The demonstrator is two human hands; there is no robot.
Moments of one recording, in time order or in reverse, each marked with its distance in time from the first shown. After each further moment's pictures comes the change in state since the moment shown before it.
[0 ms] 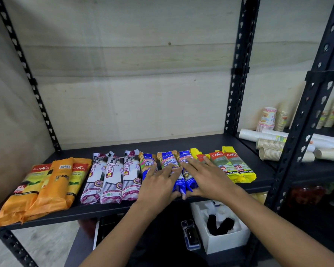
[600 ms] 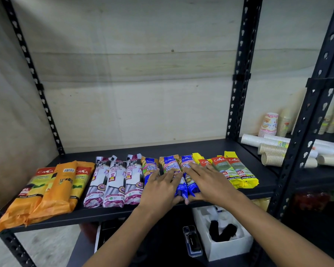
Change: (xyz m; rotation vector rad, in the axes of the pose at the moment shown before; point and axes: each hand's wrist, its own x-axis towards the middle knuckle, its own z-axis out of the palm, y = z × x) left_hand -0.001 0.000 0.000 0.017 0.006 0.013; right_hand -0.003 -0.004 -0.007 0.023 -0.011 0.023
